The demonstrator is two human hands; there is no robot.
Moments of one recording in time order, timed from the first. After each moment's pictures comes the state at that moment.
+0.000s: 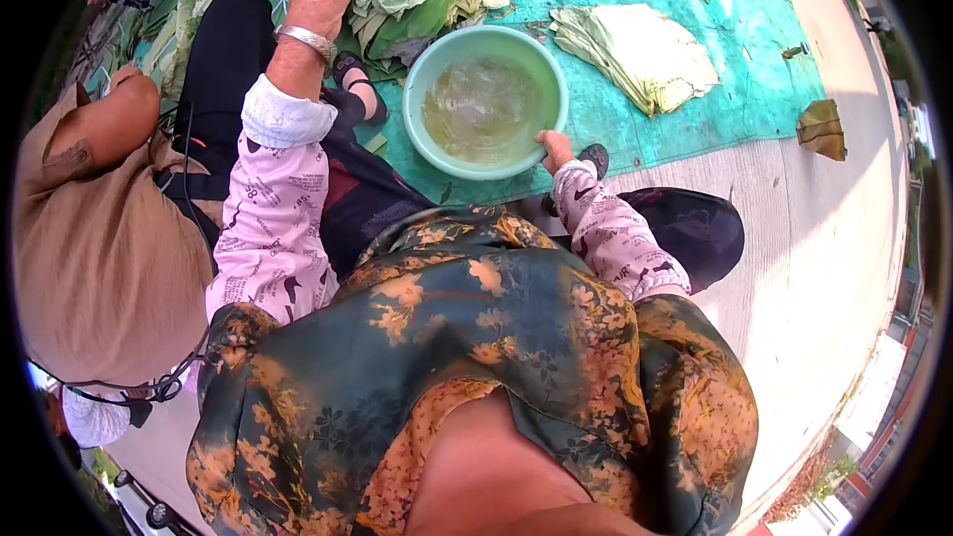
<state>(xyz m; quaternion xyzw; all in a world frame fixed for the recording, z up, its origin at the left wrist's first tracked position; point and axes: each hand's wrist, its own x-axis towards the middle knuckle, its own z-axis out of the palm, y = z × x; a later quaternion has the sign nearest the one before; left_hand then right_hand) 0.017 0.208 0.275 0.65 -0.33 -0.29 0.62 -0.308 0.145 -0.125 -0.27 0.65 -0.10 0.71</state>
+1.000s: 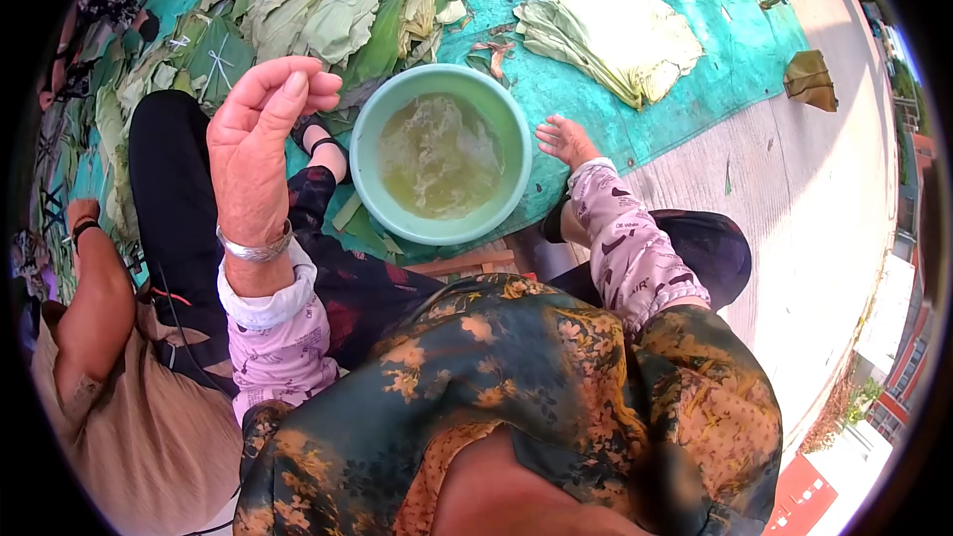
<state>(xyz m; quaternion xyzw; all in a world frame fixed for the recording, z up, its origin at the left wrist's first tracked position) -0.039 0.211 0.300 0.66 -0.33 -0.34 0.58 -0.334 0.052 -0.099 -0.19 0.60 -0.09 0.78</state>
